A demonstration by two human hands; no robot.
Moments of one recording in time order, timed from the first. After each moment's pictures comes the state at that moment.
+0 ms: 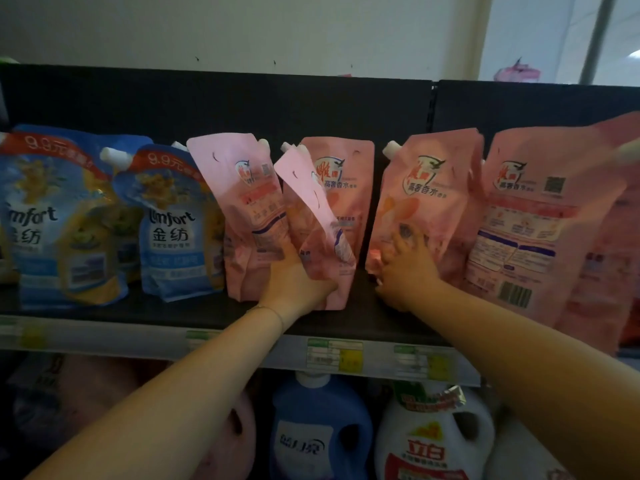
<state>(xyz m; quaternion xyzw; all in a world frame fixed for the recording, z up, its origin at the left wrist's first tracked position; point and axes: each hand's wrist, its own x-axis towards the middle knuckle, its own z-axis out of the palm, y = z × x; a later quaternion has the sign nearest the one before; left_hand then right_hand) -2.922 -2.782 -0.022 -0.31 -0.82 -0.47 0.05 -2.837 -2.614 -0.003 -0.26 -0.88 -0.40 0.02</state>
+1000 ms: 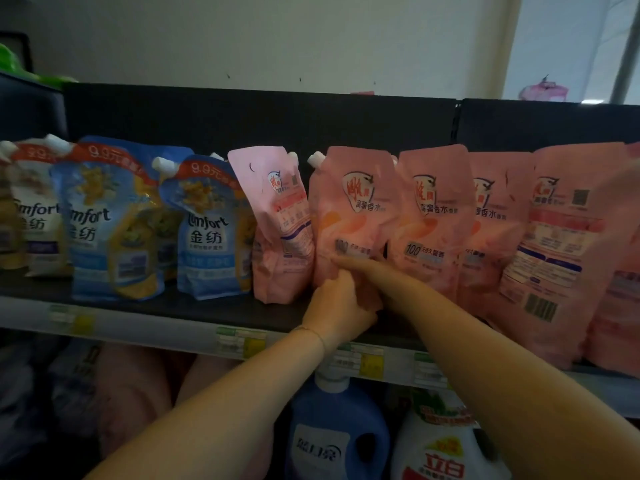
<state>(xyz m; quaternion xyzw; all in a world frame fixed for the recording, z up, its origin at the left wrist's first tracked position) -2.892 -2.777 -0.033 -0.41 -0.83 -0.38 0.09 -2.869 -2.669 0.001 -0.17 -0.71 0.66 0.17</state>
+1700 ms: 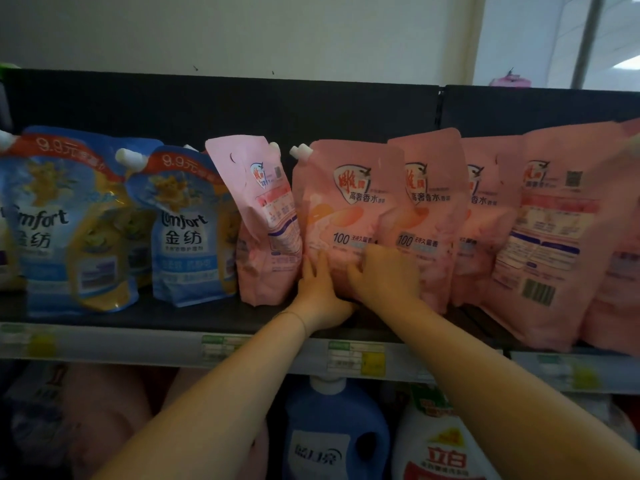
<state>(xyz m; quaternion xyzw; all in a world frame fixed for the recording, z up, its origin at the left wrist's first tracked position) -2.942 -2.763 -0.045 -0.40 -0.83 -0.39 -0.05 -2.855 -2.680 -0.013 -0.25 -0.89 0.00 0.38</state>
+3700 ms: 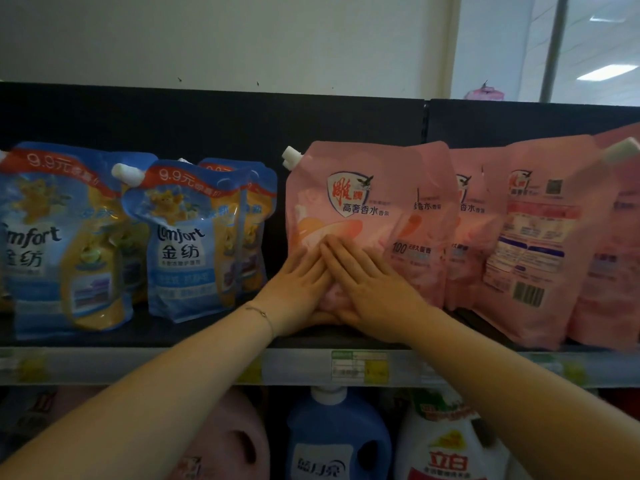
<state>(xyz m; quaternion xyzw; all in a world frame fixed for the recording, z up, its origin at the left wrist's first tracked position) -2.966 -2.802 -0.019 -0.60 -0.73 0.02 0.31 -2.839 -2.675 -0.022 -0.02 -0.93 -0.25 0.28</state>
